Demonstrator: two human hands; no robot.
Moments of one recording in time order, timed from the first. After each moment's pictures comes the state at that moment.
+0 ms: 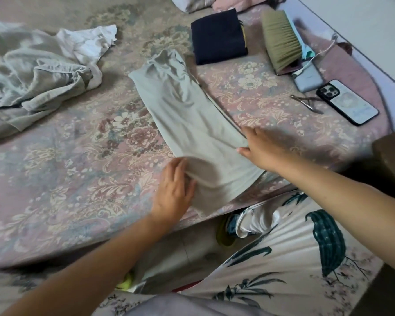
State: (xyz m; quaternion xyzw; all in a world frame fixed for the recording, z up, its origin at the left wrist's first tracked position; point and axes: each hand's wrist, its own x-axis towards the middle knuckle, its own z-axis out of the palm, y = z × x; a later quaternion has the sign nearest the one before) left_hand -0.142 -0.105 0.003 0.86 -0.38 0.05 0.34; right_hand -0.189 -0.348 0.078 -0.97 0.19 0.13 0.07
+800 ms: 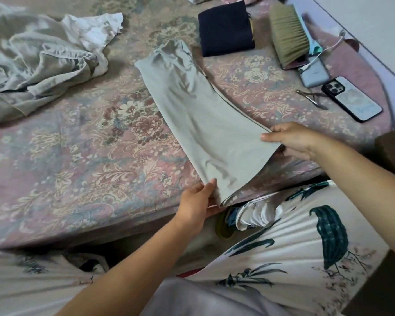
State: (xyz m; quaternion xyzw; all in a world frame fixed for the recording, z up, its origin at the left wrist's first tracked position) left_hand -0.203 -0.131 0.032 0.54 0.15 -0.47 0.69; right_hand -0.214 -0.378 0.096 -0.72 0.38 0.13 0.56
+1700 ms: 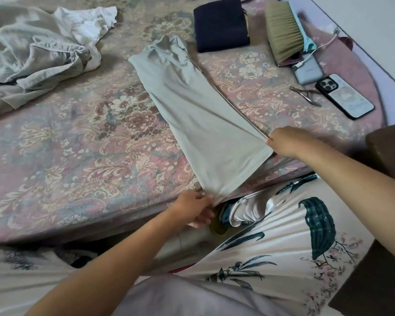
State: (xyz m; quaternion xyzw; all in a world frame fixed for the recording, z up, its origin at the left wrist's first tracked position) left_hand -0.199 -0.118 0.021 0.71 0.01 -0.56 0.44; right_hand -0.218 -0.386 0.085 -0.92 0.29 0.28 0.00
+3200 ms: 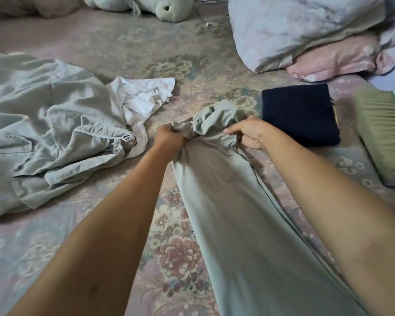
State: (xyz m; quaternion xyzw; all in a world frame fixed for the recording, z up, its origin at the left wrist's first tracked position) left_hand 0.235 -0.188 0.056 0.83 0.04 -0.13 0.55; right_hand 0.200 -0.388 0.067 -0.69 0.32 0.11 0.64
